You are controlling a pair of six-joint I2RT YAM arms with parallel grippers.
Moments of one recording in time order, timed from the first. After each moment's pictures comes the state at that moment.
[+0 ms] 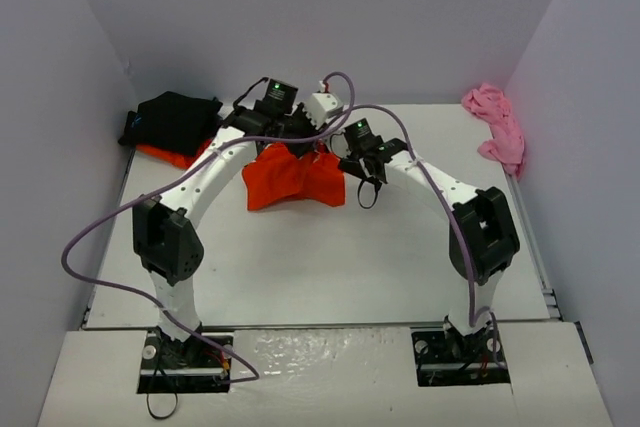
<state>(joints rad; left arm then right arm) -0.52 1.86 1.86 -0.76 0.36 0.40 0.55 1.84 1.44 -0.49 0.34 -0.70</state>
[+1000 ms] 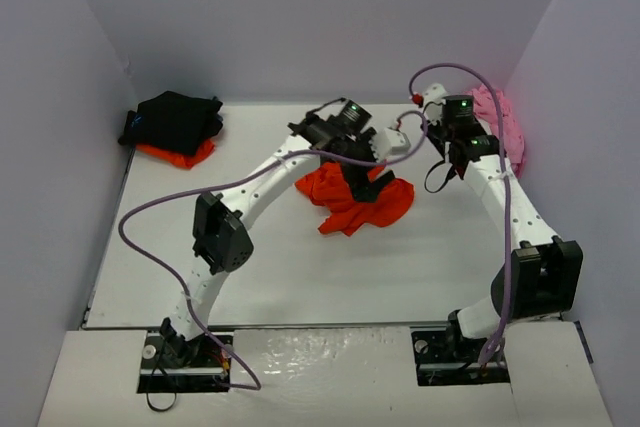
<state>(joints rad) -0.77 2.19 2.28 -1.03 0.45 0.40 0.13 1.48 1.30 -0.45 0.36 -0.60</state>
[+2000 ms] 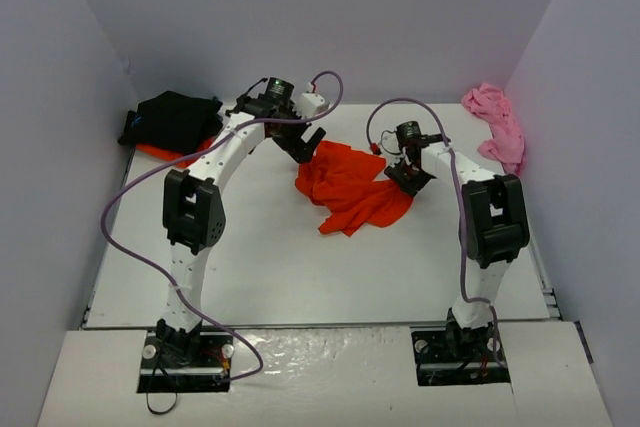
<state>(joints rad) -0.42 2.18 2.11 -0.86 0.31 0.36 0.23 1.90 1.35 -0.69 0.13 -0.56</state>
